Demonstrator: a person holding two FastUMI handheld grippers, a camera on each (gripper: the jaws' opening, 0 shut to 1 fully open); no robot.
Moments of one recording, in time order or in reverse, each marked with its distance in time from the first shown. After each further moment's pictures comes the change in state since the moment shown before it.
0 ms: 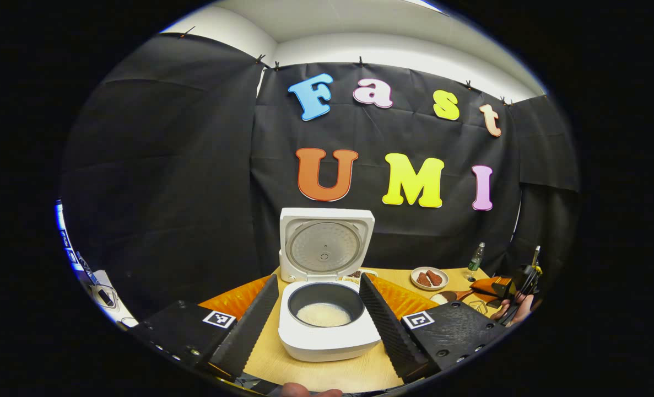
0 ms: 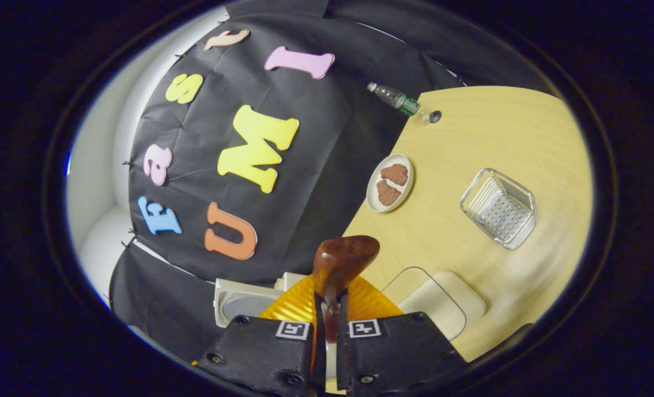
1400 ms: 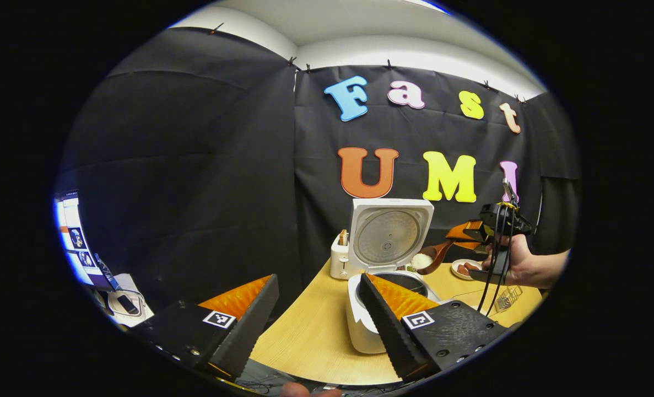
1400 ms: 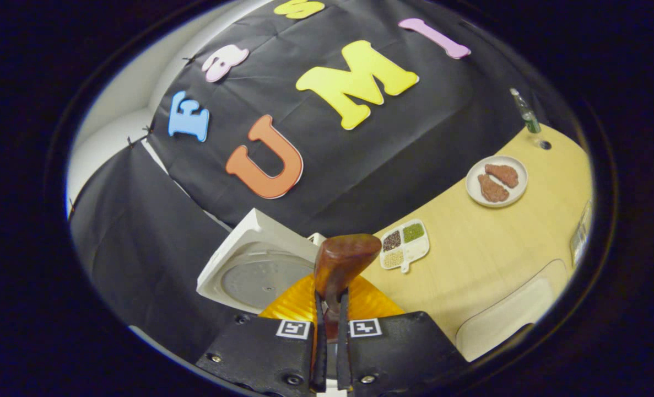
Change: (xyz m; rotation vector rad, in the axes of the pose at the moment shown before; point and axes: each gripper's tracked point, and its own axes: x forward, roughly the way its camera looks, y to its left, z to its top) left arm -0.022 0.133 -0.038 0.012 -0.018 0.128; right arm 0.150 0.149 -0.159 -0.507 0.151 0.026
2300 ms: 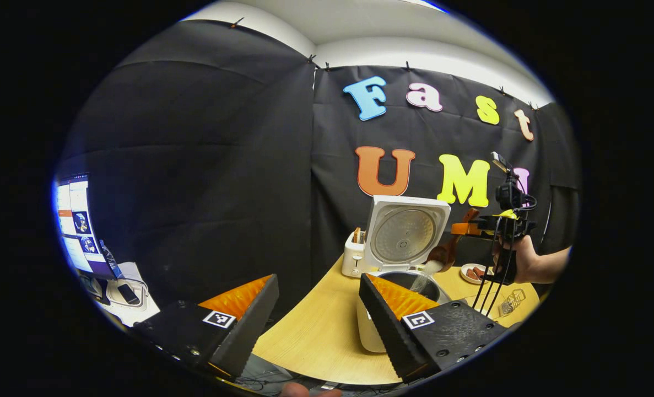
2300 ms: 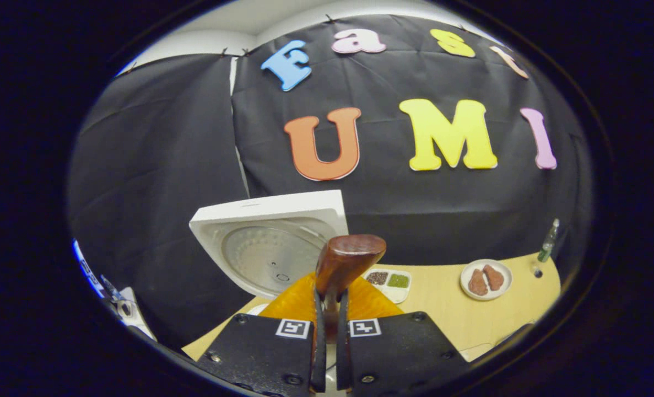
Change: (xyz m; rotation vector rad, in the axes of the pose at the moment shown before) left arm -0.004 0.023 -0.012 -0.049 0.001 0.057; right arm -0.004 0.052 -0.018 -0.665 -0.051 0.001
